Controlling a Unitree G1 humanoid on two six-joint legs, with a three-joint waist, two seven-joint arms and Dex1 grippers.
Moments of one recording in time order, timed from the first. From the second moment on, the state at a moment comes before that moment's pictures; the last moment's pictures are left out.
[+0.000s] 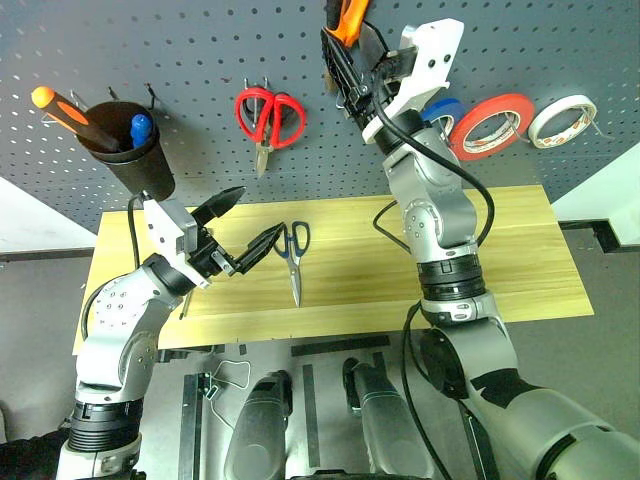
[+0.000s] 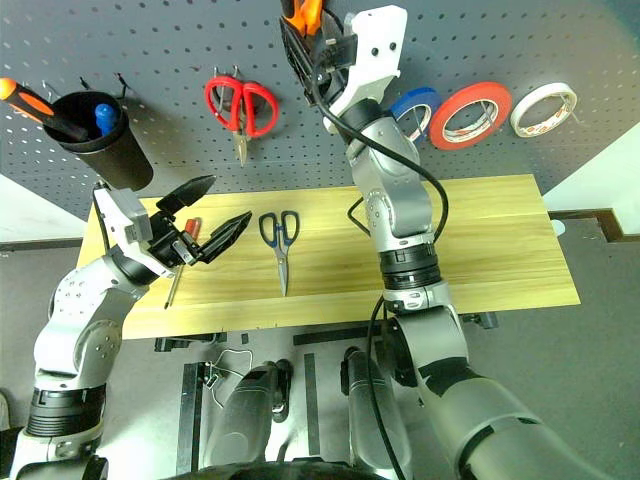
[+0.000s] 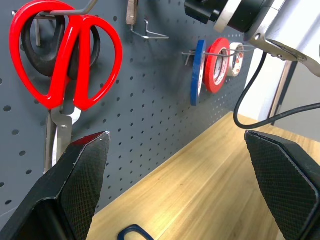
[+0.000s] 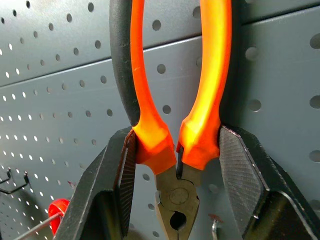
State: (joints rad) left arm -0.18 0.45 0.16 -0.34 -0.54 0.17 -0.73; right arm -0.99 -0.05 -0.05 0.22 0.30 0.07 0.29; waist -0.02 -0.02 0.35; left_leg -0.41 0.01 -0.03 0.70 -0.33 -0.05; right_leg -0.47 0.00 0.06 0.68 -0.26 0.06
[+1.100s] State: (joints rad) left arm -0.20 0.45 0.15 -0.34 -0.53 0.17 -0.73; right arm -0.88 -0.09 -0.05 0.15 0.28 0.14 0.24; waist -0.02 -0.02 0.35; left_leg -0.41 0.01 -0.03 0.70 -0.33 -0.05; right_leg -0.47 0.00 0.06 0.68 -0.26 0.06
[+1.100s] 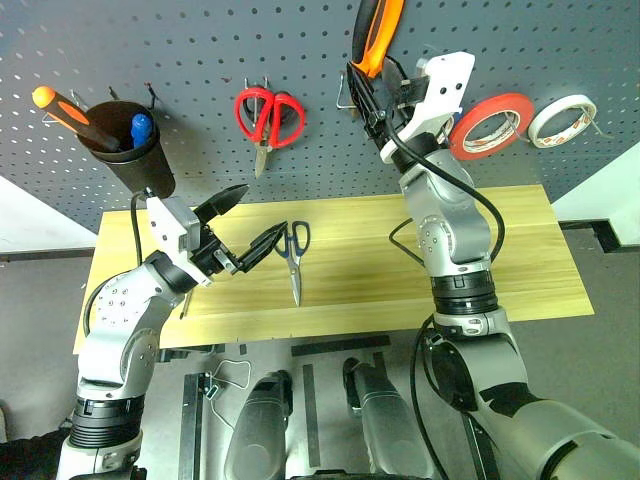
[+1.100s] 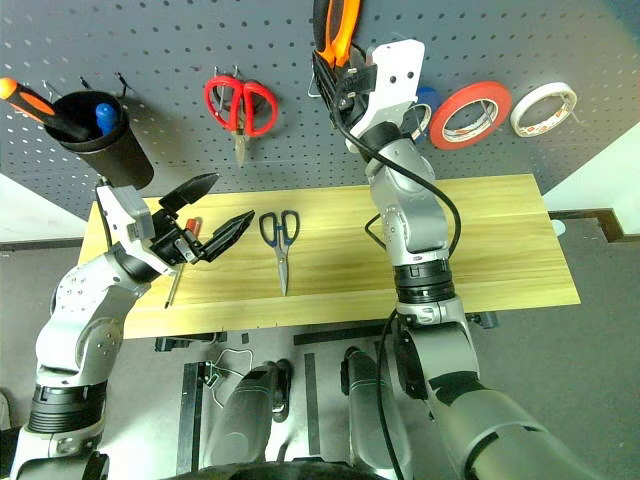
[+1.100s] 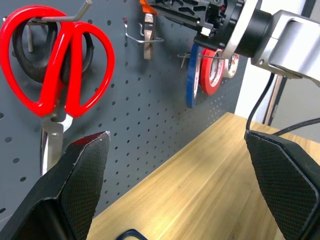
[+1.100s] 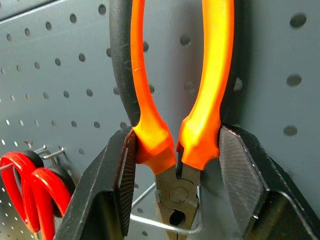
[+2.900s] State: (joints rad) left arm -0.11 0.31 0.01 -0.45 -0.31 0.55 -0.23; right arm -0.31 -0.41 -0.10 -0.62 0.80 0.69 0.50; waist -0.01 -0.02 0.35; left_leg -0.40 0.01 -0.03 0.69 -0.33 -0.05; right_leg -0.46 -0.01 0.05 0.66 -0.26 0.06
